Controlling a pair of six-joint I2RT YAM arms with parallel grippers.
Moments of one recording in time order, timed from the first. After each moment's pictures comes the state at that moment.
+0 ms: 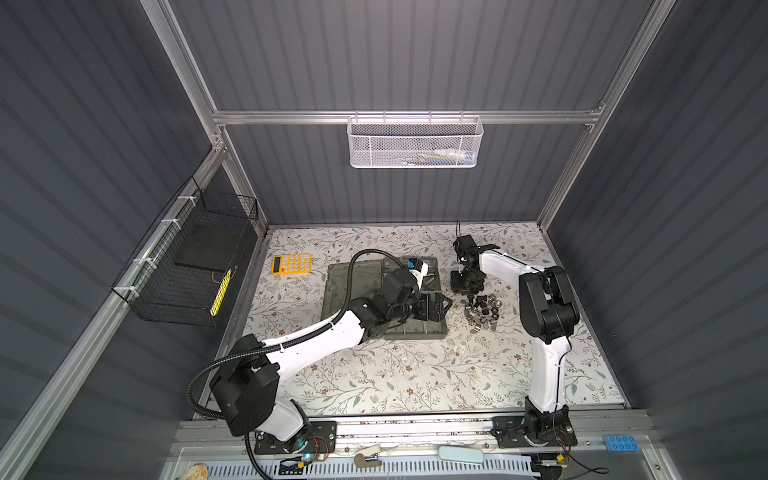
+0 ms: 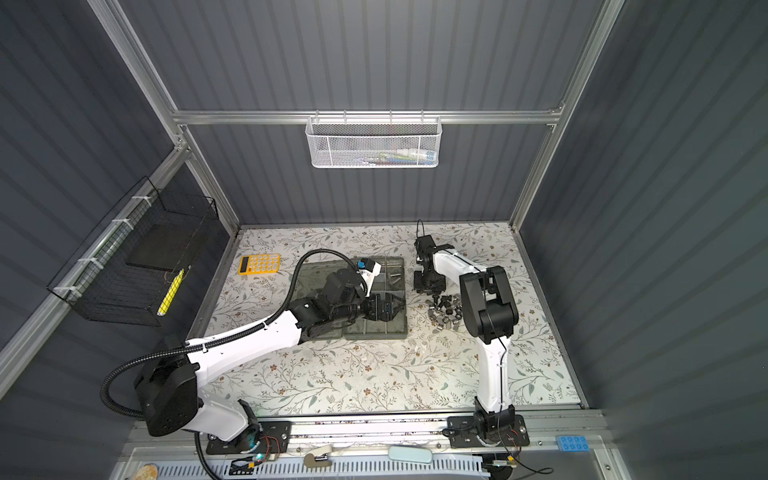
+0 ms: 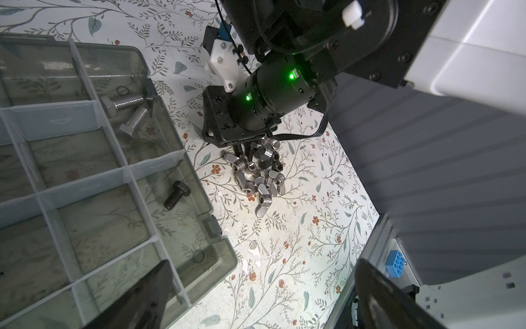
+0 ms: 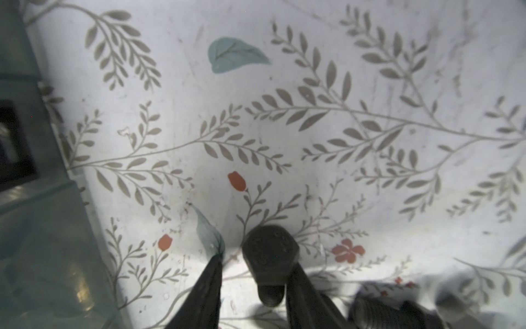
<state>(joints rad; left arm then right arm) -0.91 1.50 1.08 -0.10 0.15 -0.61 0.30 2.12 1.54 -0.80 0.03 0.34</state>
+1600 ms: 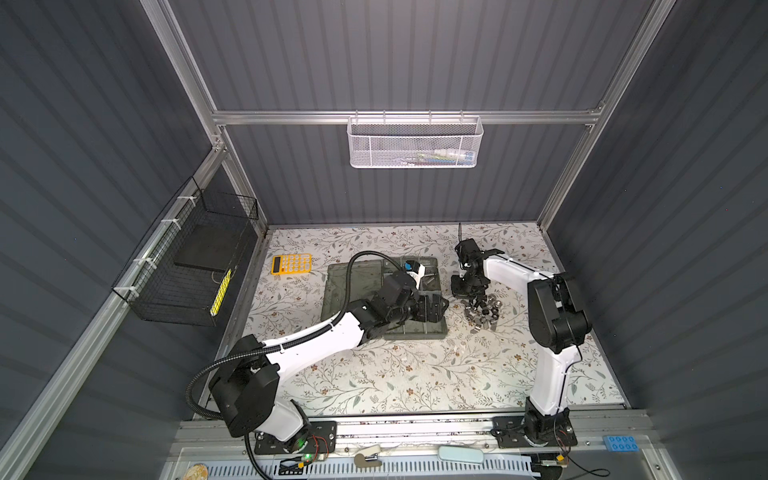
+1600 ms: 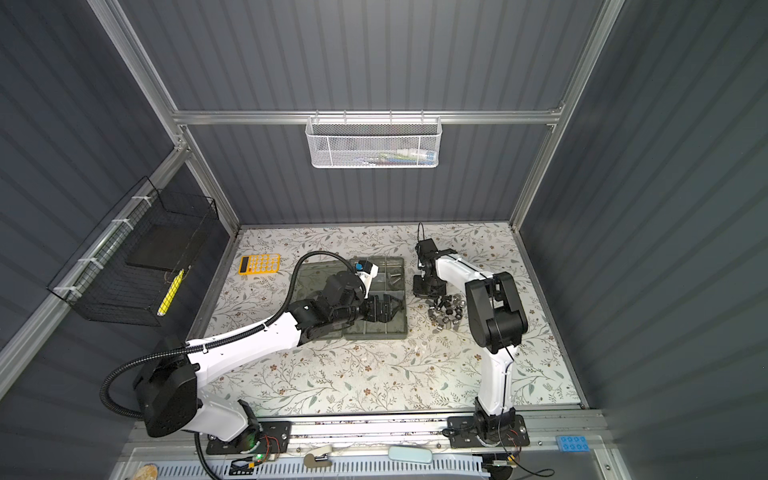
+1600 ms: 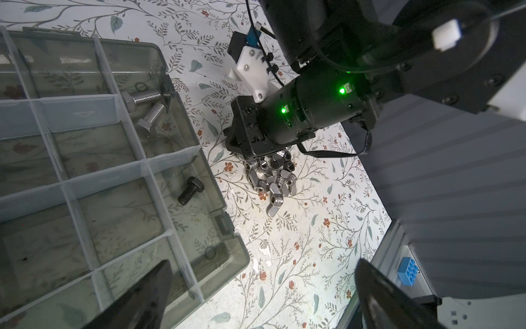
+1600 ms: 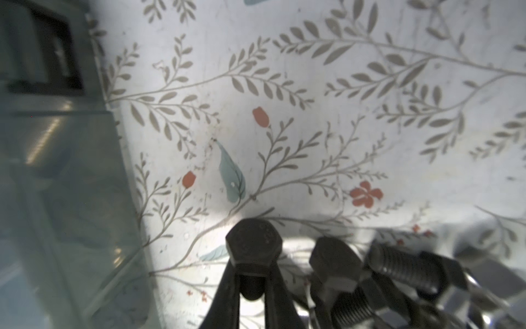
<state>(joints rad) -0.91 1.50 1.06 -0.10 0.10 -0.62 0.31 1.99 1.41 -0.77 -0.03 0.33</state>
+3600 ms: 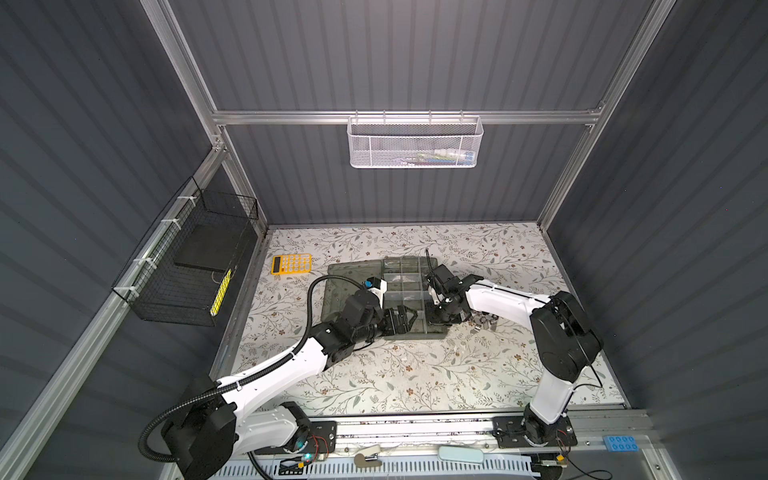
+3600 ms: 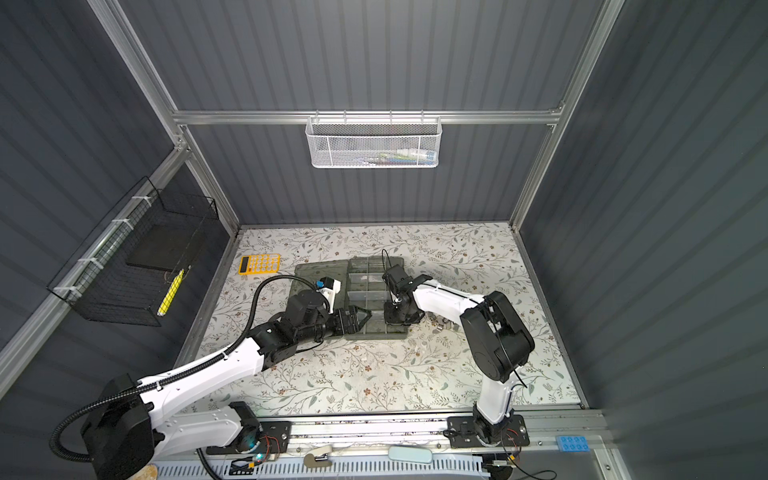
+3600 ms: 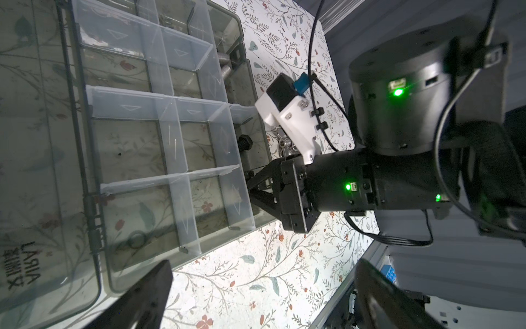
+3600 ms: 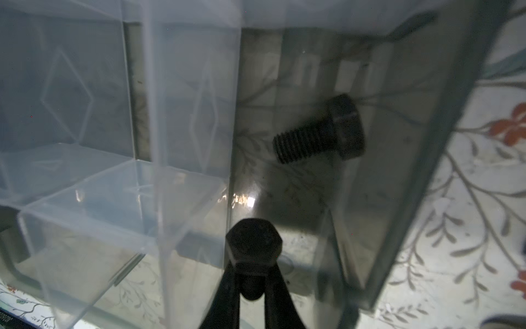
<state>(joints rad) -0.80 1.19 0.72 -0.08 0.14 -0.79 0.62 1.81 1.17 -0.67 -0.14 0.52</state>
